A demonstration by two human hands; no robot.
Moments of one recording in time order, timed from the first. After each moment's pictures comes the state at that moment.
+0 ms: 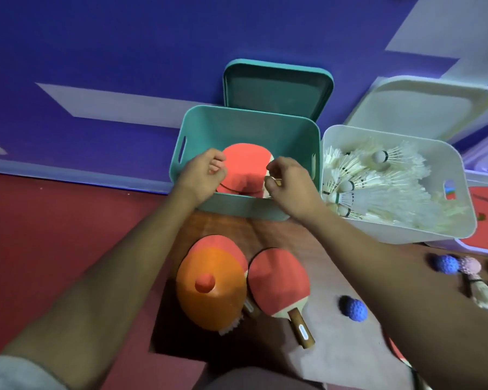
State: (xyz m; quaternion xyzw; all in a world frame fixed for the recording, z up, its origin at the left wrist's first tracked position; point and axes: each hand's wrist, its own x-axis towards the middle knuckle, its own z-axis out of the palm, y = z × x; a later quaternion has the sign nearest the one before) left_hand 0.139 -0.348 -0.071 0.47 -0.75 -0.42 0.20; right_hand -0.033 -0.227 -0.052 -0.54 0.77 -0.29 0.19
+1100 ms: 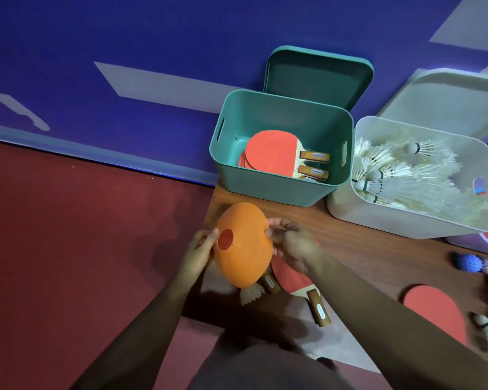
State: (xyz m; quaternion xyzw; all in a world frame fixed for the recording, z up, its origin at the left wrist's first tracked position) left_hand 0.294 -0.199 -0.169 0.65 -0.46 -0.59 0.13; right_hand 0.067 -0.137 -0.124 -0.10 0.60 -0.44 0.66
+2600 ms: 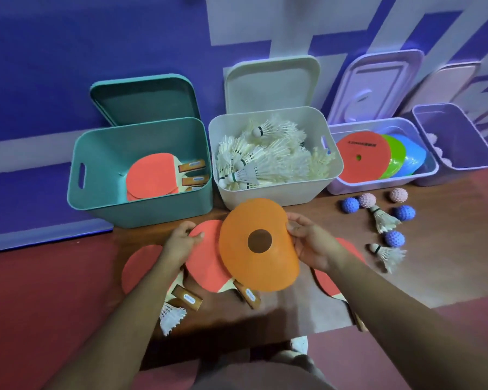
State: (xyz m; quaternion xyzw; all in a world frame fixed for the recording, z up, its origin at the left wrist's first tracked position) left_hand 0.088 -0.170 -0.138 0.51 -0.62 -0.59 0.05; right_hand -0.136 0.048 -0.106 0.01 0.51 -0.63 0.59
